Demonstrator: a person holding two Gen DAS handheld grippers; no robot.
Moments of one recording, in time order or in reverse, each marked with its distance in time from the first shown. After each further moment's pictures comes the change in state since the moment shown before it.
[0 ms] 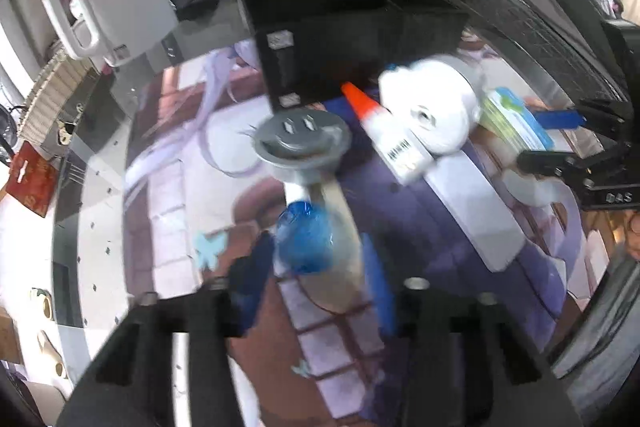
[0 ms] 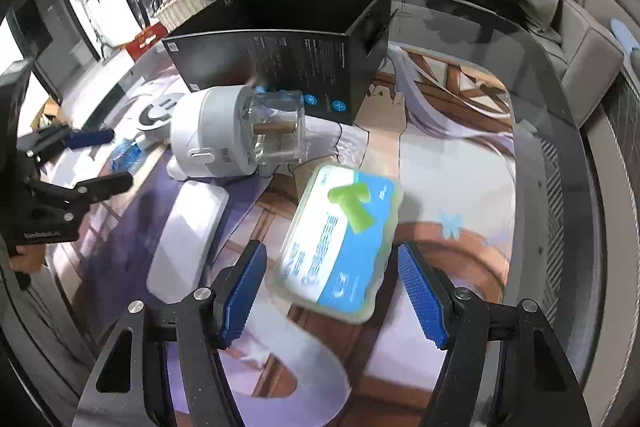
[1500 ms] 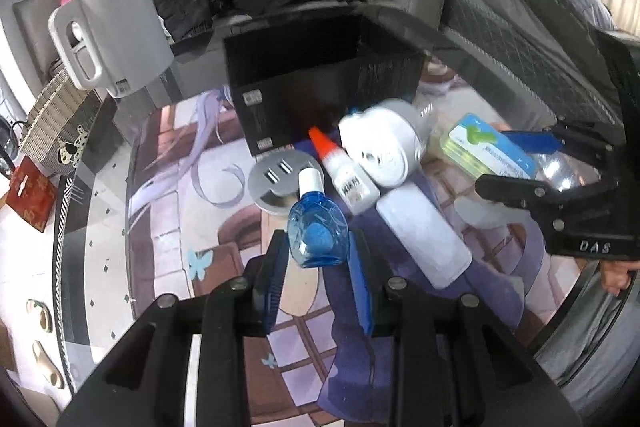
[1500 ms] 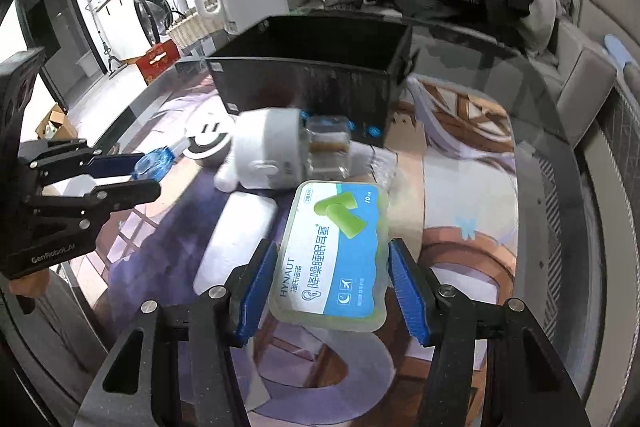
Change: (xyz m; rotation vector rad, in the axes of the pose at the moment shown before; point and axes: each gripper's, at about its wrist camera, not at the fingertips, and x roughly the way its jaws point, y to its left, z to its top) left arm -0.041 -0.015 0.008 -0.003 -0.130 -0.014; right arm -0.032 0.034 -0.005 -0.033 -0.133 -0.007
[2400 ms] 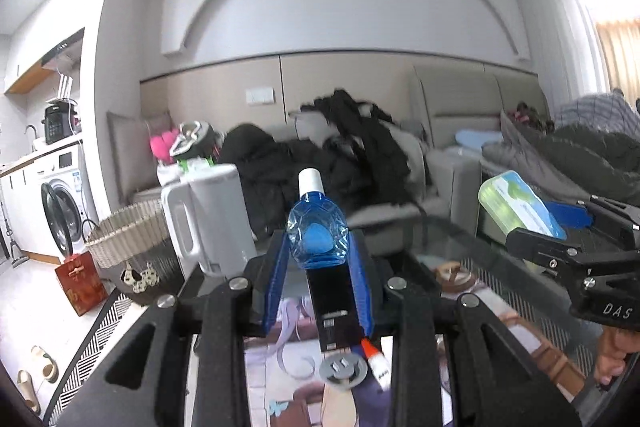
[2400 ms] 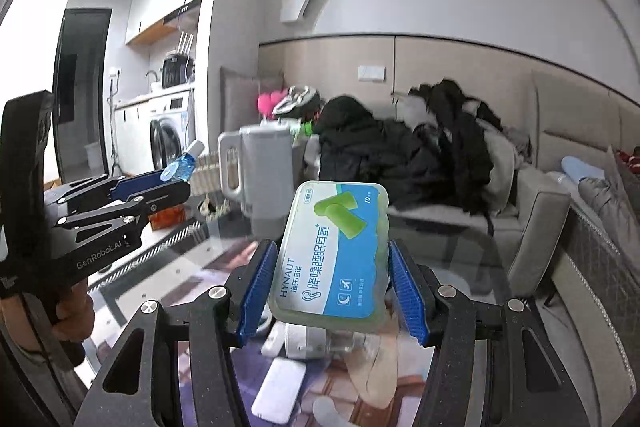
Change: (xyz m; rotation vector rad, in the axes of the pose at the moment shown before) left arm -0.132 0.009 0.003 -0.044 -0.748 0.218; right arm -0.146 0.043 0.019 -0.032 -0.659 -0.097
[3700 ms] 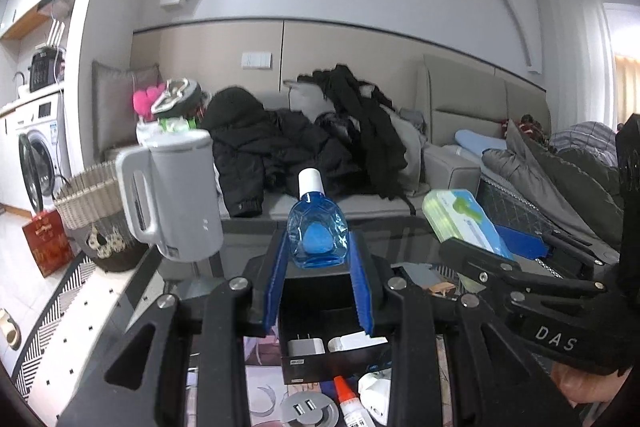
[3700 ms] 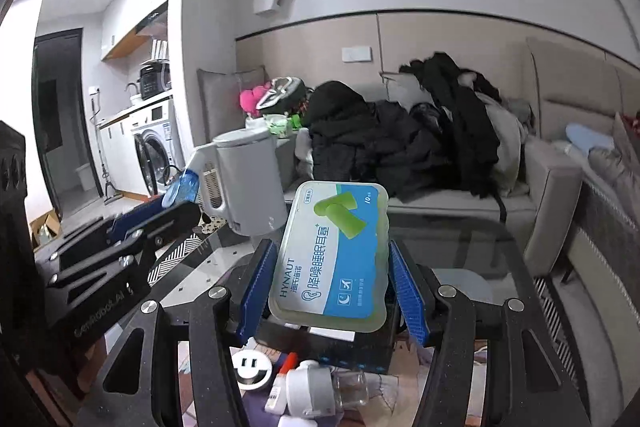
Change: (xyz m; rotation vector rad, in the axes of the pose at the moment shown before) left arm 0.108 -0.004 0.008 -0.139 0.136 -0.052; right arm 0.109 -0.022 0.035 0.126 0.115 -0.009
